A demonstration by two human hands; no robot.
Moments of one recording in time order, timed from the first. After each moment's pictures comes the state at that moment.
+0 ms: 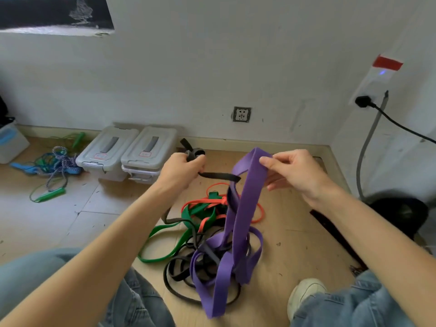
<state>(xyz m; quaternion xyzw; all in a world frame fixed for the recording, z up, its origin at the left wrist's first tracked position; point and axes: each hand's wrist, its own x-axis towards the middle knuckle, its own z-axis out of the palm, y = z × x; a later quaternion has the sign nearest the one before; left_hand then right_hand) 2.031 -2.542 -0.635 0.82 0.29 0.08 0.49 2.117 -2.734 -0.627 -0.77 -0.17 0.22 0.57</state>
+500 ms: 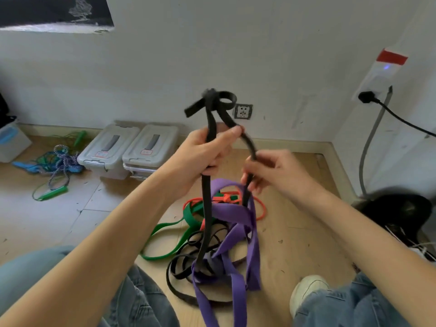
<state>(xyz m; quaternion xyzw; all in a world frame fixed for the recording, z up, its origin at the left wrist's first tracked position) 2.030 -2.556 -0.611 0.69 0.04 0.05 0.72 2.094 -2.714 -0.617 -0.73 -0.28 0.22 0.58</state>
